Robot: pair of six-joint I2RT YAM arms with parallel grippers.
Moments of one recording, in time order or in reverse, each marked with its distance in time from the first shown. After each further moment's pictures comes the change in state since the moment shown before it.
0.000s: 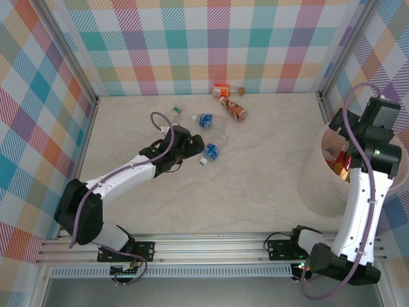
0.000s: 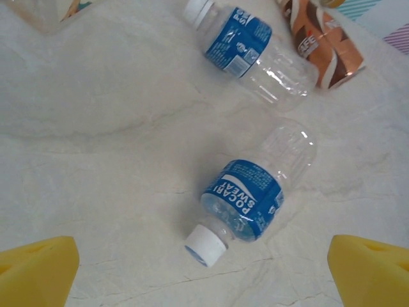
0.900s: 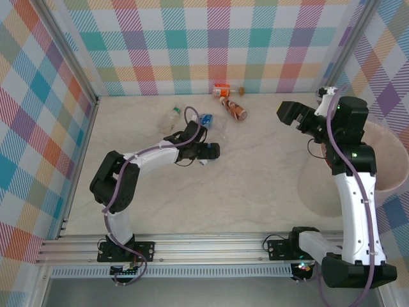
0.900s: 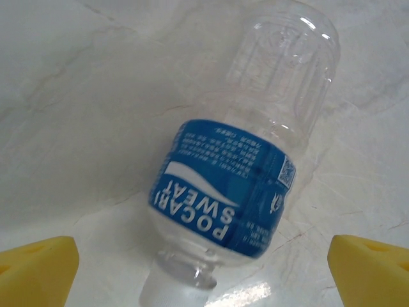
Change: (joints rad) left arm 0.012 0.383 0.235 -0.014 0.252 0.349; right arm 0.296 -0.033 -0.190 0.344 -0.631 0.236
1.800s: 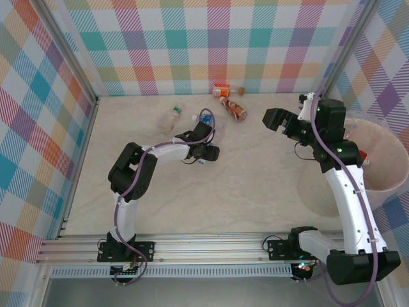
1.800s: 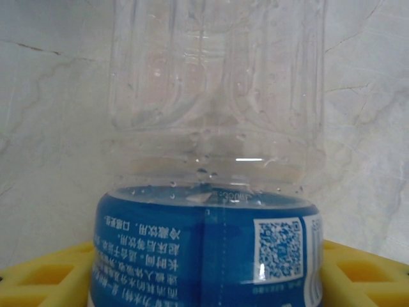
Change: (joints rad) left arm -0.014 0.193 0.111 0.033 -0.054 0.240; right arm 0.124 0.035 -0.093 0.032 0.014 0.043
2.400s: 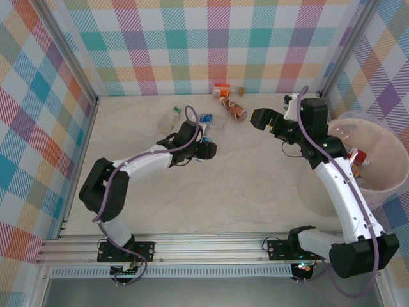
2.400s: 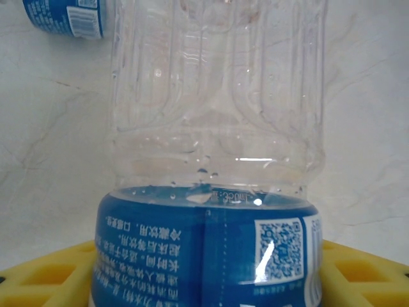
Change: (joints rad) left arm -0.001 -0.349 -0.232 0.106 0.100 -0.100; right arm 0.109 0.071 -0.053 0.115 0.011 0.106
